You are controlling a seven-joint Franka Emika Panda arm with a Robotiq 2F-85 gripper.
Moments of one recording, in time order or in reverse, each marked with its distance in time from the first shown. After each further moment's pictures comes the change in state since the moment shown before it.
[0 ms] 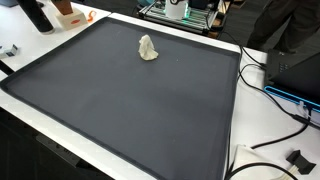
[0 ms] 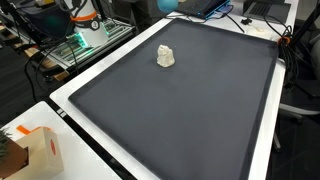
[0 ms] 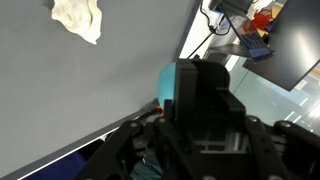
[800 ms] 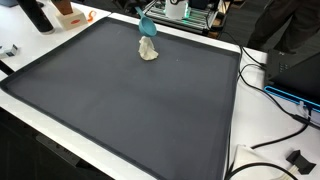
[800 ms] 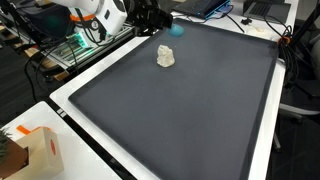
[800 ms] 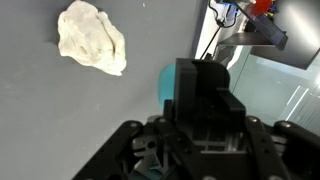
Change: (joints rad) arm -0.140 0.298 0.160 0.031 0.217 -0.003 -0.076
